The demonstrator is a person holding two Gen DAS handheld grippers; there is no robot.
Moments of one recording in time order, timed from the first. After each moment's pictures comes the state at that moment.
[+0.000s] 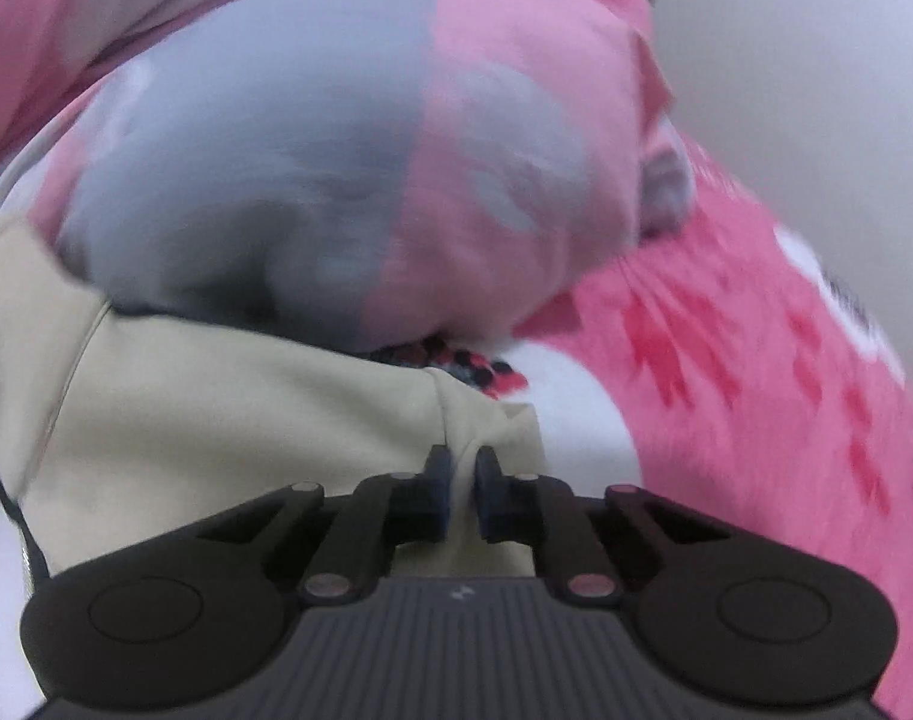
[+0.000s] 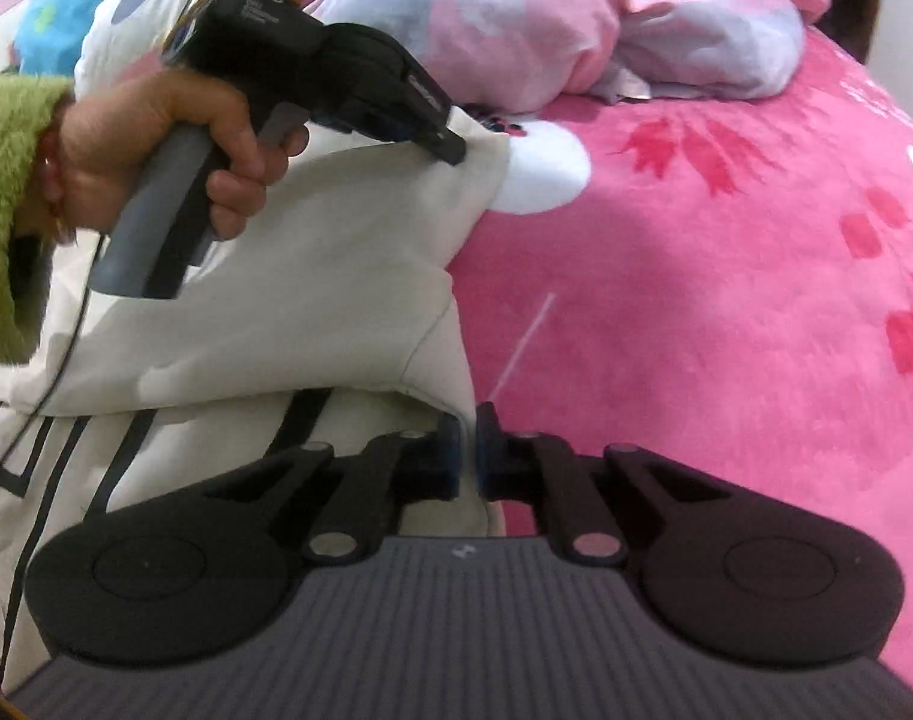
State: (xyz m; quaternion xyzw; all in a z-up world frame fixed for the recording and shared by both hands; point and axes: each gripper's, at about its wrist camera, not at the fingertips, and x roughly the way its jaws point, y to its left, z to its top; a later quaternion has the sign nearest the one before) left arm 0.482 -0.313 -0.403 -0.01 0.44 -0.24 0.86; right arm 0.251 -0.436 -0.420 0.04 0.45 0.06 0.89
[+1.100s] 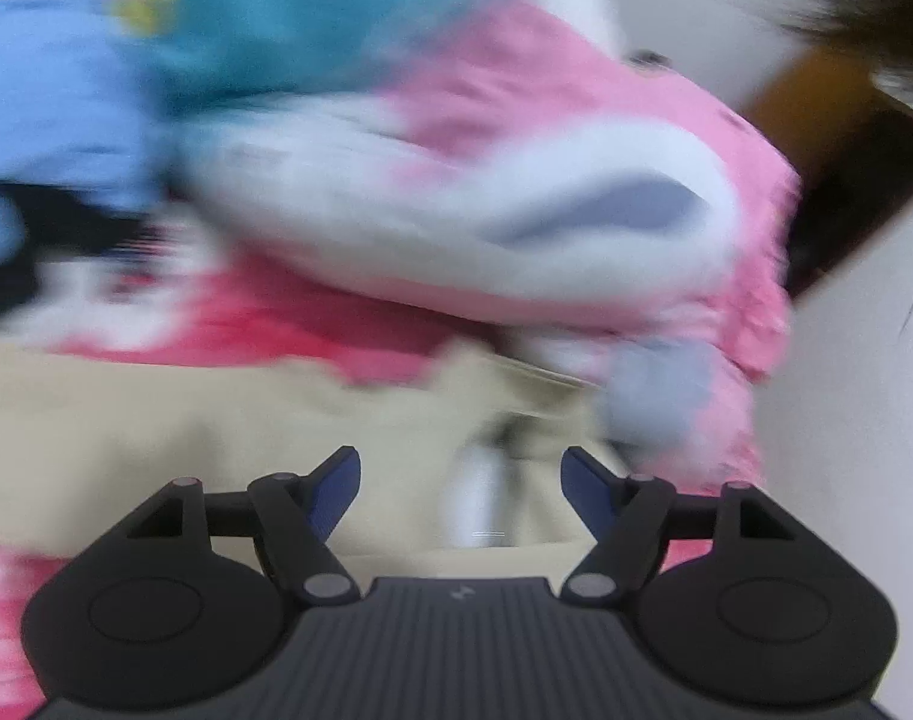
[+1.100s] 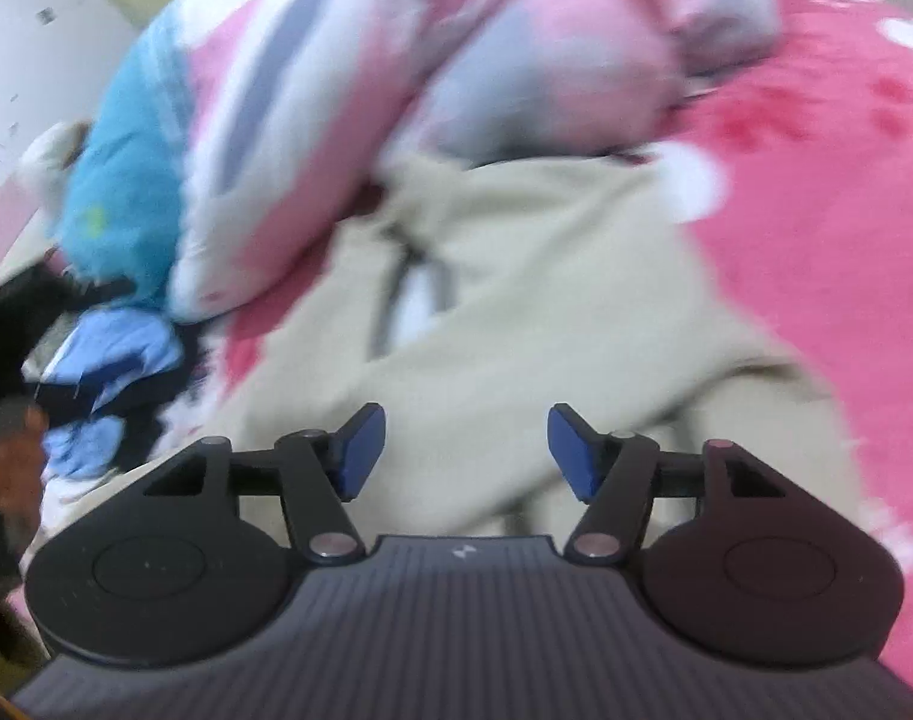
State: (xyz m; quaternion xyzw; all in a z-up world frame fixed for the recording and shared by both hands) left arm 0.324 0.091 -0.231 -0.28 0.42 -0.04 0.86; right arm 0.245 -0.308 -0.314 0.26 0.41 0.05 0.87
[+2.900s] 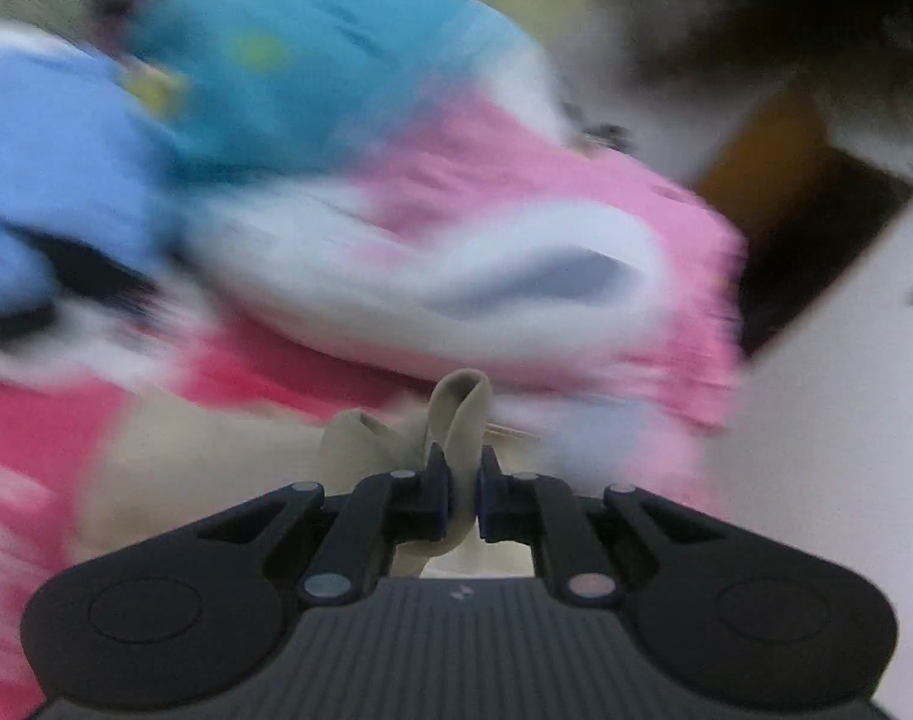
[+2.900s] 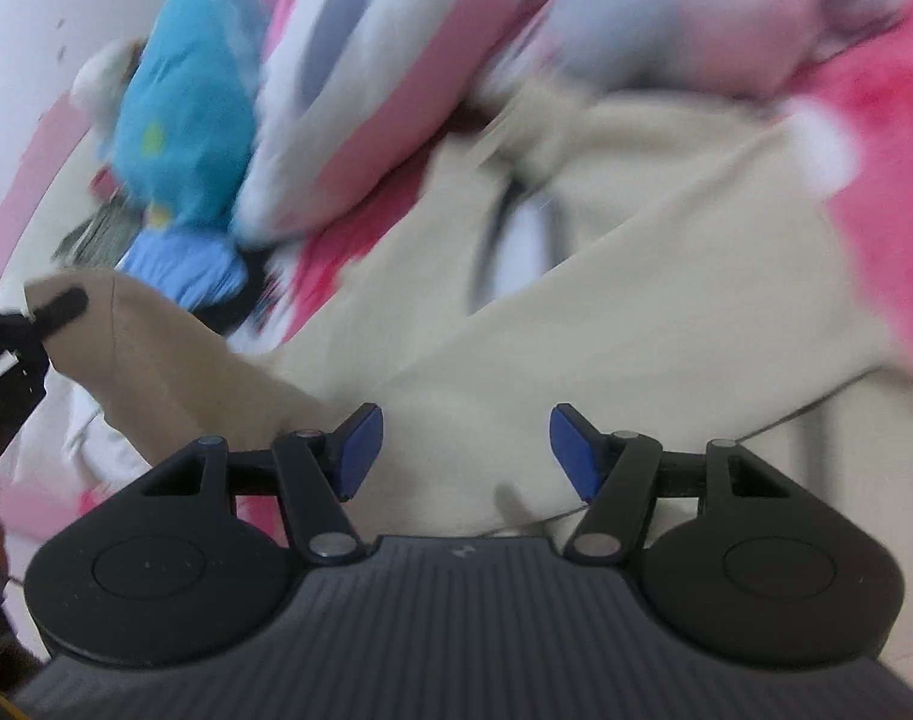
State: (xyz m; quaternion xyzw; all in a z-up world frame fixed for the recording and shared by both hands) left arm 0.287 0.003 -0.193 -0.31 0.34 -0.13 0.88; right arm 0.279 -0.310 -0.296 0.25 0.46 0.11 0.85
